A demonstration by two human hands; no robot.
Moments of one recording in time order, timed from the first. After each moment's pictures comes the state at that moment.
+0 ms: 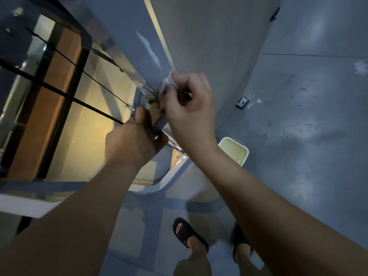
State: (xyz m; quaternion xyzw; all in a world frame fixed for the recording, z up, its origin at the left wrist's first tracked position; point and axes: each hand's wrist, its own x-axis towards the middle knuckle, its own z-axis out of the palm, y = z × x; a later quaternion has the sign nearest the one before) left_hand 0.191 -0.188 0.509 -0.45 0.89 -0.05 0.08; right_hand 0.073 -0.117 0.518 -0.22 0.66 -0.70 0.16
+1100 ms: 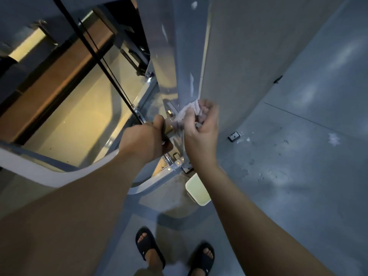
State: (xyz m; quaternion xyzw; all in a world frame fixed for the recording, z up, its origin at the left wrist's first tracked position) left_hand 0.192 -0.192 0.520 -0.45 0.88 -0.02 0.13; right_hand 0.074 -0.107 0.544 -0.24 0.68 -0.65 0.26
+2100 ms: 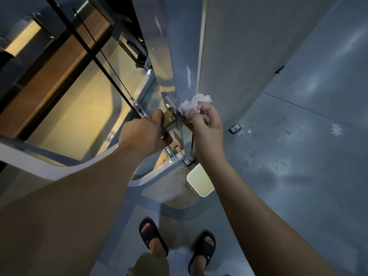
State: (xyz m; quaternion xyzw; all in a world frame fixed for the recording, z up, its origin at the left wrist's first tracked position) left_hand 0.193 -0.196 0.516 -0.43 0.90 0.00 0.10; right_hand 0.060 -0.098 0.531 -0.16 0.63 -0.66 0.38
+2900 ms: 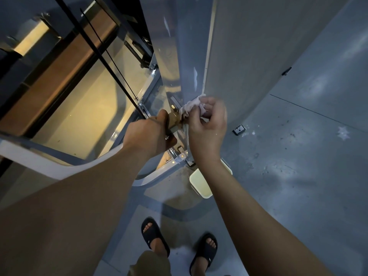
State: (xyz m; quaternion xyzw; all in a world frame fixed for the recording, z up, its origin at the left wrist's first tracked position) left_hand 0.194 -0.195 0.515 -0.43 0.89 -0.01 0.10; right_hand 0.074 -0.109 0.539 -0.26 0.71 -0.64 0.14
